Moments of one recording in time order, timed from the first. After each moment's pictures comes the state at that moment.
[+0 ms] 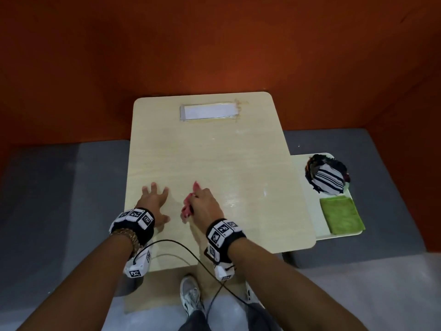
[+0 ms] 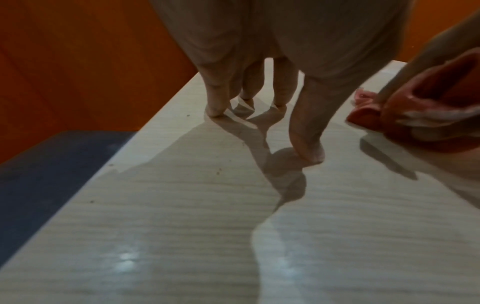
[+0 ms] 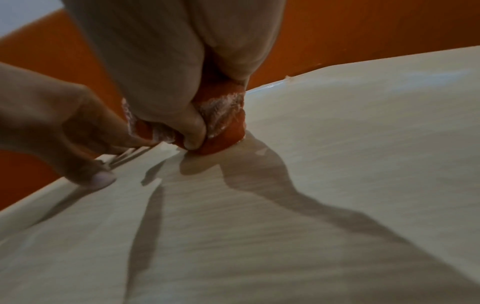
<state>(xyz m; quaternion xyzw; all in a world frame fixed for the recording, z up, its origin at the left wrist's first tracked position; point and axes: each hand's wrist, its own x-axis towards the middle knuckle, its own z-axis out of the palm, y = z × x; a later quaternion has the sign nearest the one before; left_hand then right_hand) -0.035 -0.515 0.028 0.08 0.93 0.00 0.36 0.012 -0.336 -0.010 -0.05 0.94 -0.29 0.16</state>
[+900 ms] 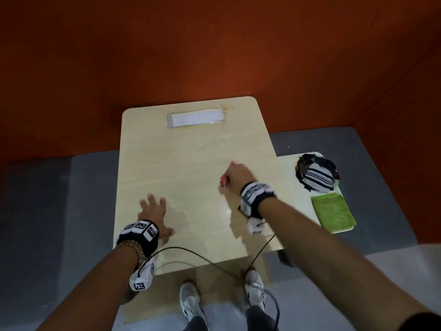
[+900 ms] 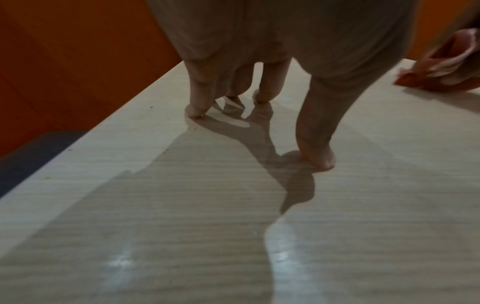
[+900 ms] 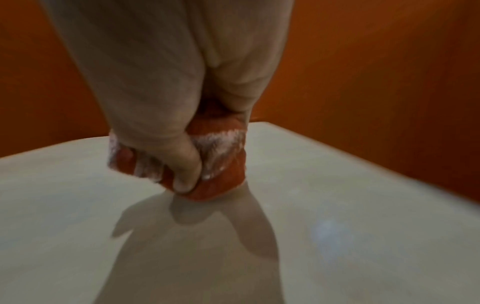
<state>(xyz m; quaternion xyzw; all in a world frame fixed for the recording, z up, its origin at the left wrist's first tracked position) -0.017 -0.481 0.014 0.04 0.92 -0.03 0.38 -0.056 -0.196 0.044 -0.02 0.97 -0.13 0.21</state>
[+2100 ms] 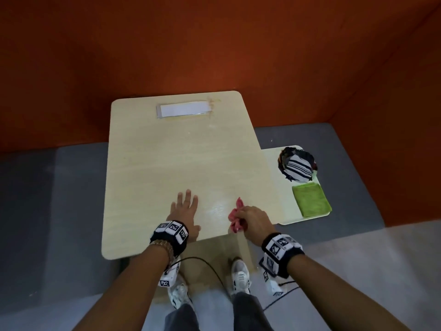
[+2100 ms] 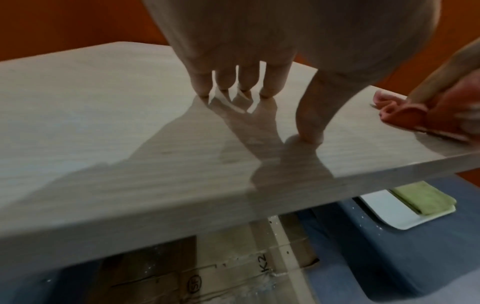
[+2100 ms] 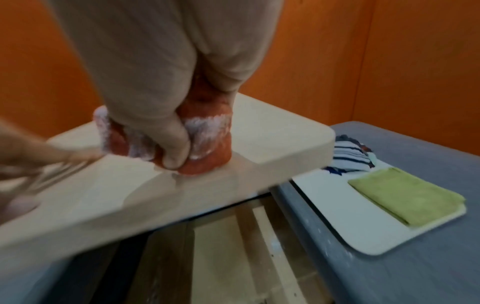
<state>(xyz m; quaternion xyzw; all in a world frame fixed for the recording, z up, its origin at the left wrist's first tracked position) 0.065 -0.397 0.012 0.22 0.92 0.01 0.33 0.154 -0.168 0.044 -0.03 0.97 -0.22 0.12</state>
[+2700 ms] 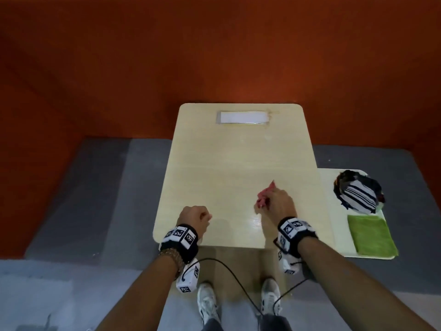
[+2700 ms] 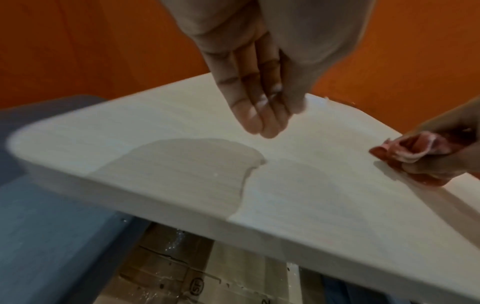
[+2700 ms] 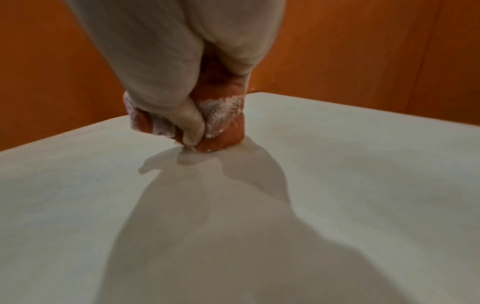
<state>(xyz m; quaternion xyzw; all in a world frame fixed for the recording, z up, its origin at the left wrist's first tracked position) 0.083 -0.476 0.065 -0.09 0.92 0.32 0.19 0.056 -0.216 0.047 -0.01 0.97 -0.22 0.07</state>
